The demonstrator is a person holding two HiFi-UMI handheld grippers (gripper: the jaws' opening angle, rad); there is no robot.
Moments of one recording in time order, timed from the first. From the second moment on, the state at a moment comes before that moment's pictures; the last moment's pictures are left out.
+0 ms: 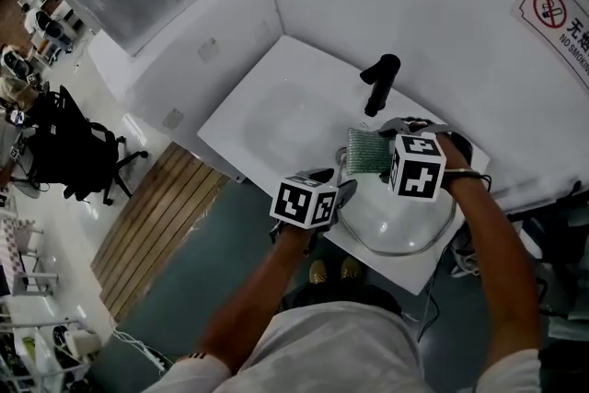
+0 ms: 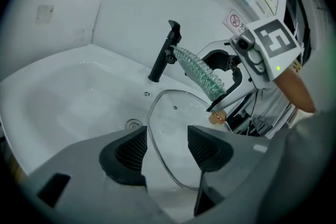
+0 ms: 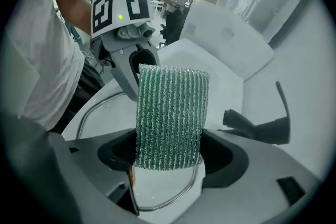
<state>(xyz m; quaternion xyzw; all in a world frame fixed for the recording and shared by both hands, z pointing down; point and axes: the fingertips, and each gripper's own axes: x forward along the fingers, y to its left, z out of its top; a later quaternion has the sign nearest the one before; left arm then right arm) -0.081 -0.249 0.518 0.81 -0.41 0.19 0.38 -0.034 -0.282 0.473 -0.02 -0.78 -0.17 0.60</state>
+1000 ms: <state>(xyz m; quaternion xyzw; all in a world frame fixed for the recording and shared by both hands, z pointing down) -0.074 -0.251 0.540 0.80 -0.38 0.22 0.41 -0.004 -0.308 0.521 -0.02 -0.76 -0.03 0.65</state>
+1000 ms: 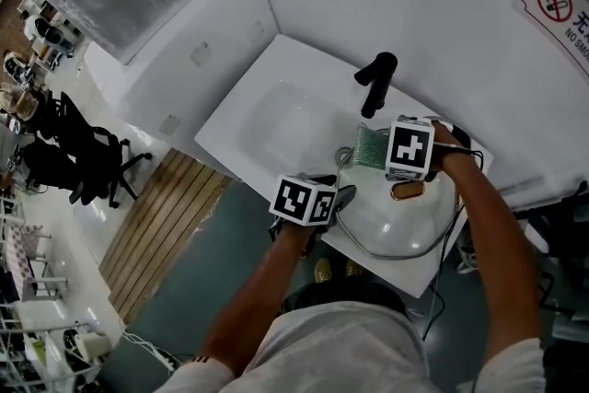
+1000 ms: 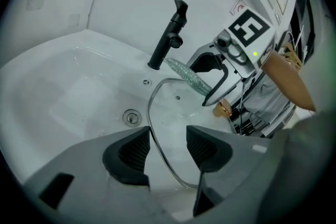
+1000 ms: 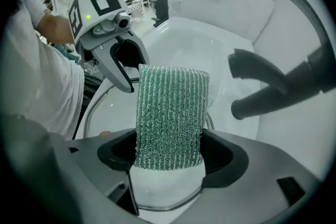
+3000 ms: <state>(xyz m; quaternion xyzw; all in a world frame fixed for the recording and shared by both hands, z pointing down) -0.073 -0.251 0.539 0.81 -0.38 0.22 0.39 -0.007 -0.241 0.502 0.13 -0.67 -0.05 0.73</state>
